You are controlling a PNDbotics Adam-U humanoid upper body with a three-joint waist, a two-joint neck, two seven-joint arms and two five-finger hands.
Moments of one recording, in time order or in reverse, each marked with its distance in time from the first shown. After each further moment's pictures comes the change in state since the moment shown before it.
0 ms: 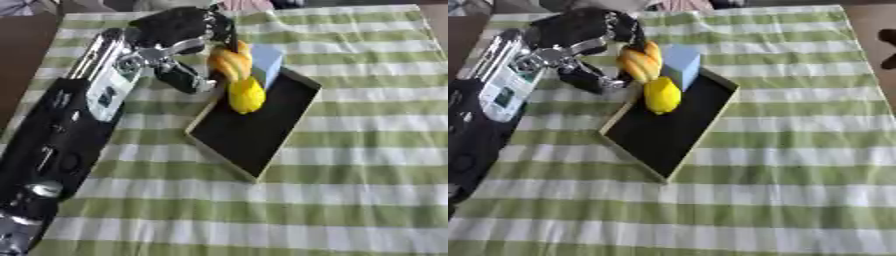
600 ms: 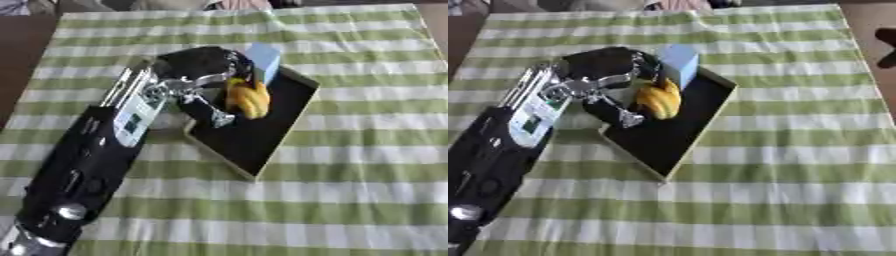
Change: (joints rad) left arm 0.068 -0.058 -0.009 0.030 -0.016 0.026 -0.075; right arm 0.001 0.000 0.000 0.000 0.000 0.000 0.000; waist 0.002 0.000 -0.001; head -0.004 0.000
